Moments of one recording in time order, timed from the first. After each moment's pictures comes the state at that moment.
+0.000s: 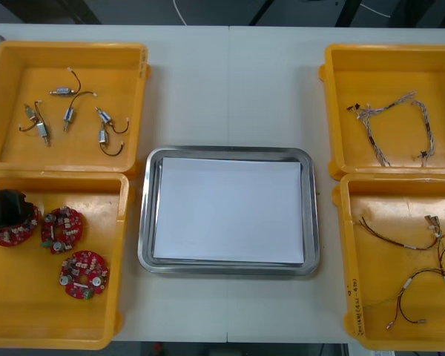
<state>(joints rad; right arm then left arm) 0.41 -0.72 -0.42 -2.07 -0.94 1.30 1.72 0.08 0.84 0.12 -1.89 0.74 1.16 -1.15</state>
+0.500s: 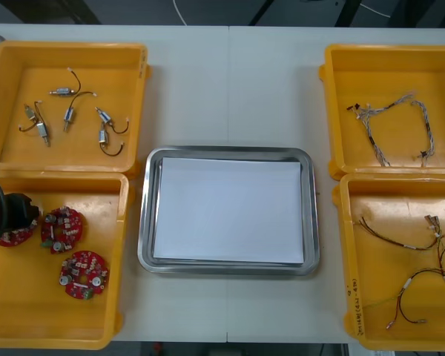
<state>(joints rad) 0.43 -0.73 -0.37 -1.97 -0.94 1.19 1.82 0.08 0.84 0.09 -1.87 0.73 1.13 -1.15</state>
